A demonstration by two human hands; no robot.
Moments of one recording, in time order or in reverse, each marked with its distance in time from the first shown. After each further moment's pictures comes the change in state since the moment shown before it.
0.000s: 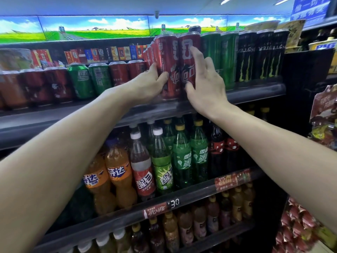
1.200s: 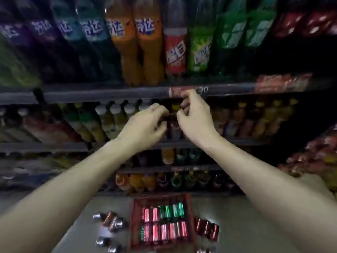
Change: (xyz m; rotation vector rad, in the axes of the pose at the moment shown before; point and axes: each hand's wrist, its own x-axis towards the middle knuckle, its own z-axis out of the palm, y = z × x) left_hand -0.341 -0.130 0.224 0.153 -0.101 -0.139; right_hand -0.328 -0.017 0.123 0.459 -0.625 0.260
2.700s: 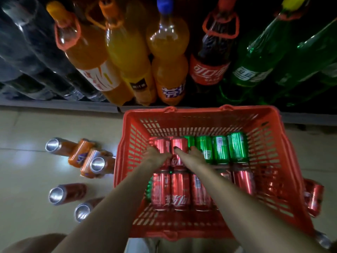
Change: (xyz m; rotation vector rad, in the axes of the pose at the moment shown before) left_hand -0.388 -0.402 0.860 -0.635 -0.470 -1.375; right_hand -0.336 0.610 0.707 0.101 -0.659 1.021
